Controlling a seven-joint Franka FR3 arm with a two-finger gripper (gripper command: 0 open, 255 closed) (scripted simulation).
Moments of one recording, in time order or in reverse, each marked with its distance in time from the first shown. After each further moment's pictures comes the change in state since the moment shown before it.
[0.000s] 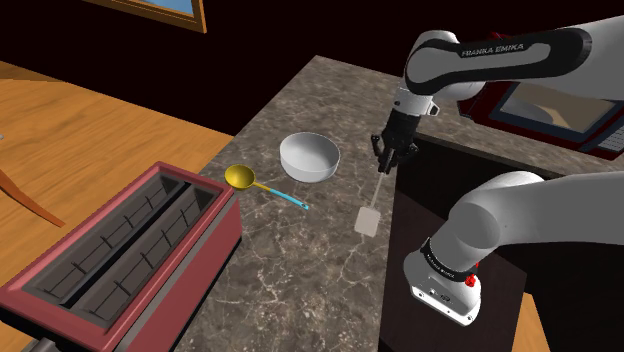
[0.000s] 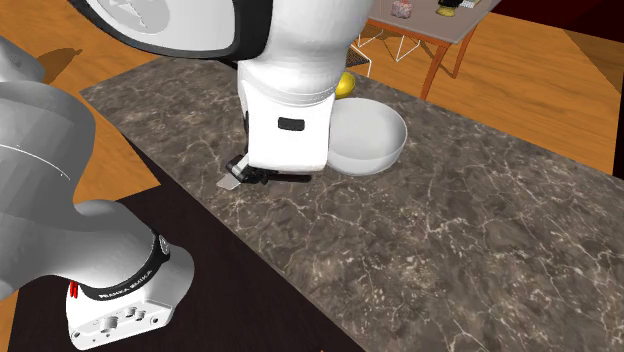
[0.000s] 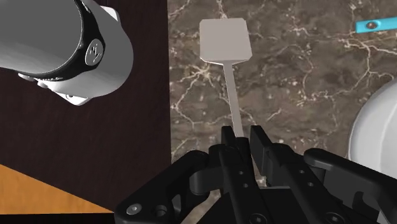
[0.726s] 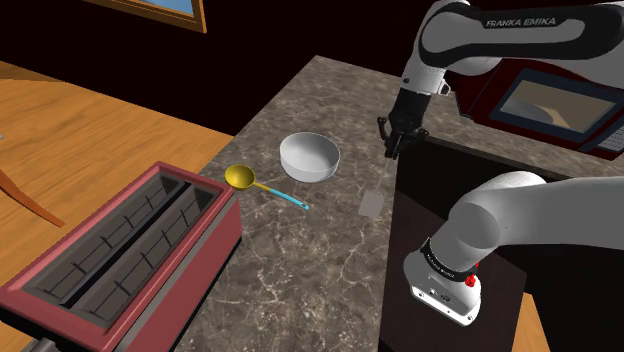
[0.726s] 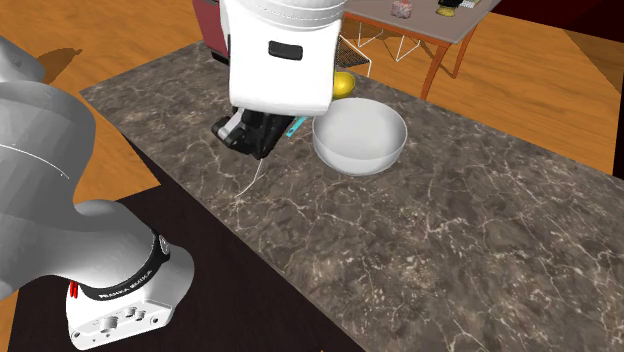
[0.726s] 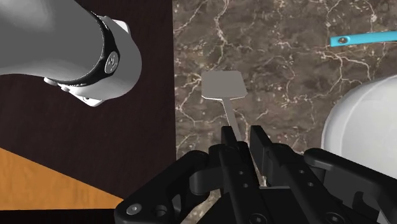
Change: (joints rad) arm -0.002 -0.049 -0.002 0.117 -0.010 -0.162 0.035
